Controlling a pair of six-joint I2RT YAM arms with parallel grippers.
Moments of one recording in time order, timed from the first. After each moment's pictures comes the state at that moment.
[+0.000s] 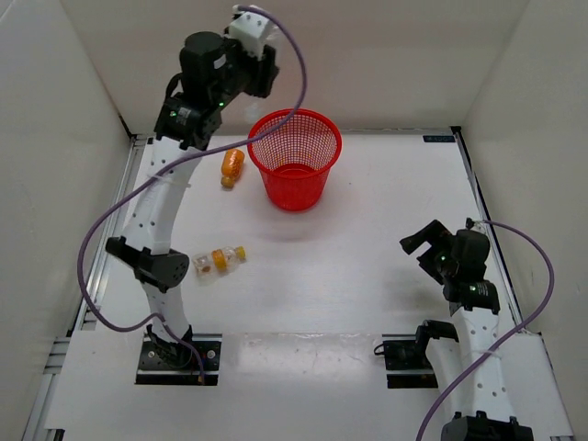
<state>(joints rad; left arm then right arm) -0.44 1.88 2.45 -0.62 0.07 0.19 -0.11 0.58 0.51 -0.57 -0.17 0.65</state>
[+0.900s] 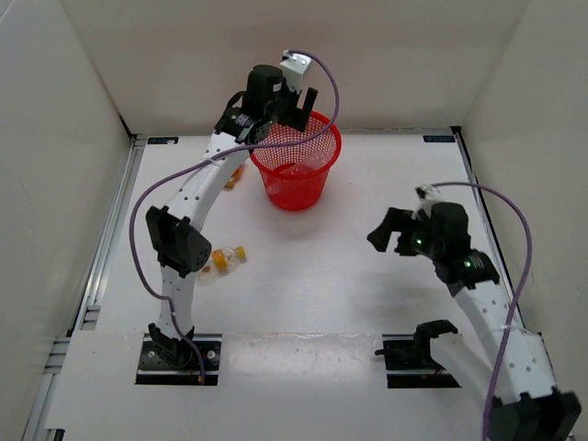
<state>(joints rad) -0.53 2.09 2.31 -0.55 -0.05 0.13 0.20 0.74 0.71 -0.57 -0.26 0.36</state>
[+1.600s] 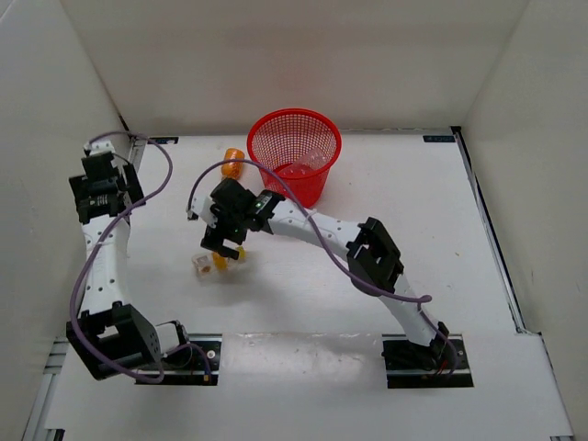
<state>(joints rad) 0.28 1.23 1.19 -0.58 -0.32 0.07 1.07 2.27 2.07 -0.66 -0.20 -0.37</state>
